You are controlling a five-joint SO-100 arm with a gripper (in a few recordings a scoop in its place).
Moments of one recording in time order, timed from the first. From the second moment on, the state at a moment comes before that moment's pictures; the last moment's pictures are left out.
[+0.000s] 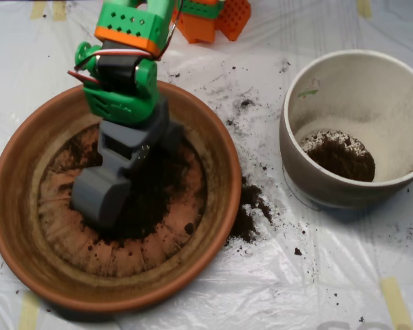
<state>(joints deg) 24.6 75.8 97.6 63.0 11.4</state>
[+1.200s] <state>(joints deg) 28.0 69.8 86.3 66.4 10.5</state>
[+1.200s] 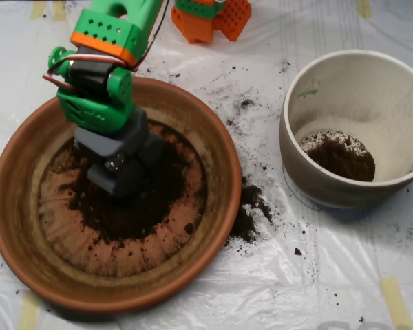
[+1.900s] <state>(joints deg) 14.4 92.4 75.7 79.7 2.6</state>
